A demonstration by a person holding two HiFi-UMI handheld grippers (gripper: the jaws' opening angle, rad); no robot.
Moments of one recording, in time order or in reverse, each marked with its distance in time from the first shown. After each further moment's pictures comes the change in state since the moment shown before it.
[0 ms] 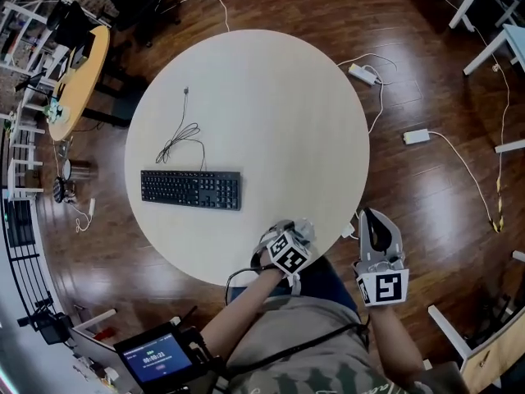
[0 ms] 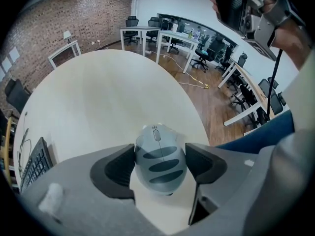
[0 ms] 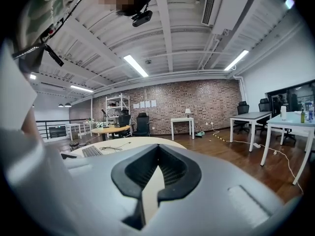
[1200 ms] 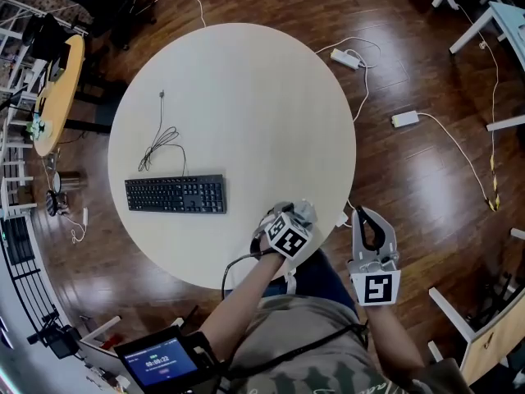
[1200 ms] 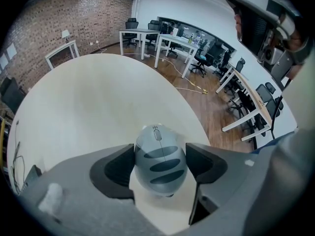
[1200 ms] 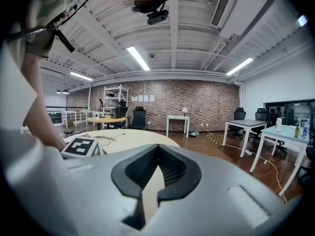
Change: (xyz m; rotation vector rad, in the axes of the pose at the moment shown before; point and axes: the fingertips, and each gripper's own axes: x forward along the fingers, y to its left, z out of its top) left arm 0.011 0.014 0.062 0.000 -0.036 -0.044; right arm -0.003 -0.011 -0.011 -0.063 0.074 -0.068
